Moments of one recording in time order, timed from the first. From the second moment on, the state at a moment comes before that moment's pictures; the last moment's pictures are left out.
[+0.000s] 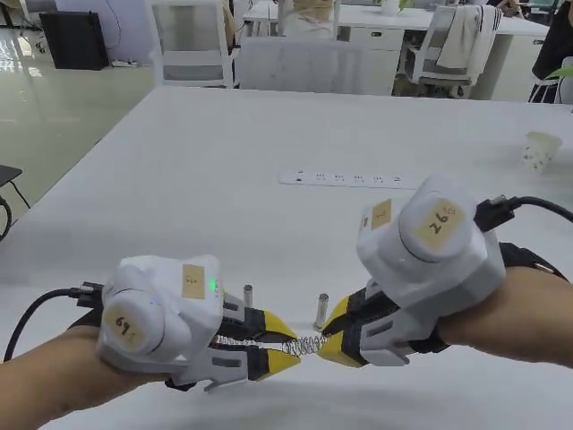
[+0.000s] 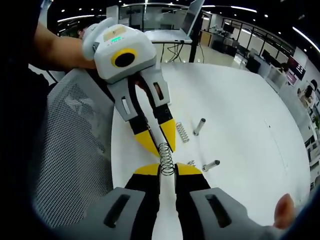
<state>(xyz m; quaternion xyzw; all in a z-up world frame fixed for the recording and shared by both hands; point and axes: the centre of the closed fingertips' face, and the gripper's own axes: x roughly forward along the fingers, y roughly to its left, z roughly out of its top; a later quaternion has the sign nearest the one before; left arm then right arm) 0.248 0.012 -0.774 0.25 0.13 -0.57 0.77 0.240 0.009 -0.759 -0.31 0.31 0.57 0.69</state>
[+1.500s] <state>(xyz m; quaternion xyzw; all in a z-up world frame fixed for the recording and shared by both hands) 0.242 0.004 -0.767 0.23 0.12 -0.58 0.77 0.232 0.026 -0.756 -0.30 0.29 0.59 0.69</state>
